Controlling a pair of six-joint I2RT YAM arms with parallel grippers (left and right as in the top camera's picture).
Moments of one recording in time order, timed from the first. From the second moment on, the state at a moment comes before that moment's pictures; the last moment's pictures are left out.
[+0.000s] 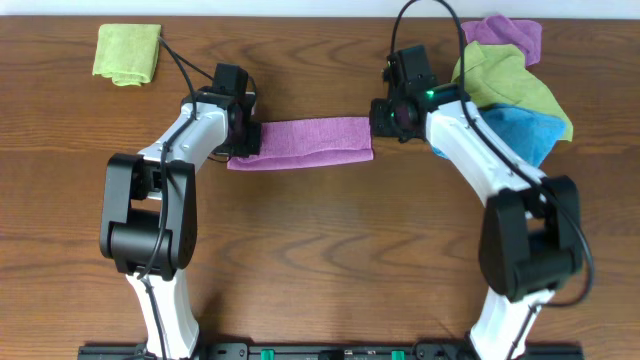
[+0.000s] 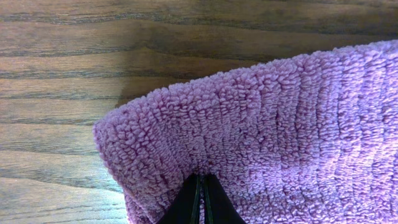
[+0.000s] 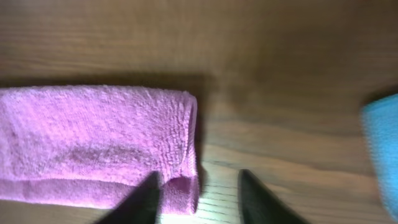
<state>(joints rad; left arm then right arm) -0.17 2.08 1.41 -0.68 0.04 -0.09 0.29 2.01 1.49 -0.64 -0.11 0.32</state>
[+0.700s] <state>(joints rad) -0.17 2.08 1.41 -0.68 0.04 -0.09 0.10 2.20 1.49 -0.53 -0.76 0.27</state>
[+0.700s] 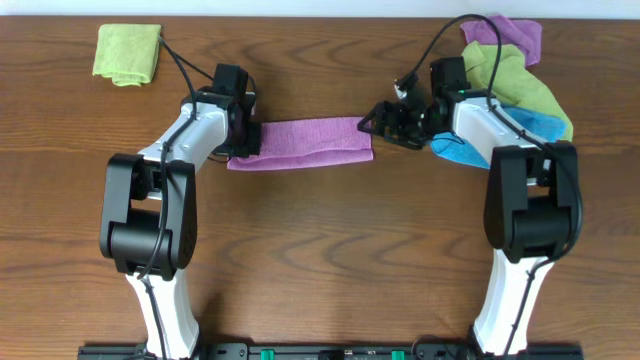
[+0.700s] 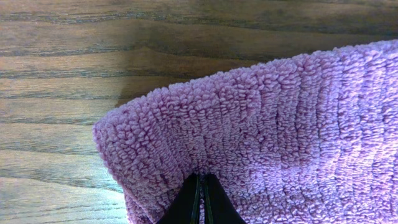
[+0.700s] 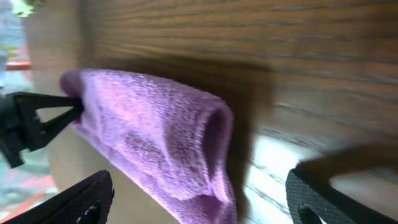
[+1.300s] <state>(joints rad) -0.17 2.08 1.41 -0.68 0.04 -0.09 0.13 2.27 1.52 -0.46 -0.88 0.27</state>
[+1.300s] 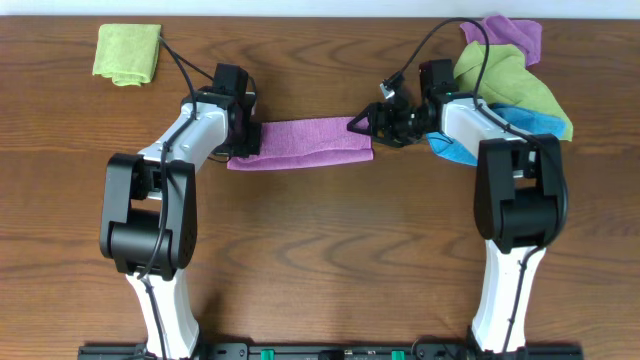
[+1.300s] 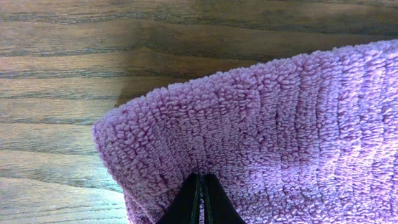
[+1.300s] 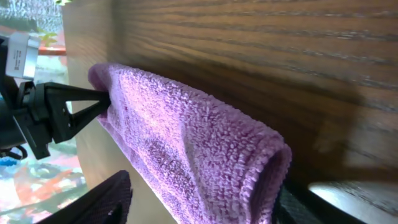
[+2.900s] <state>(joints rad) -0.33 2.11 1.41 -0.54 0.22 -0.34 0.38 2.03 1.59 -0.60 -0.47 0.33</state>
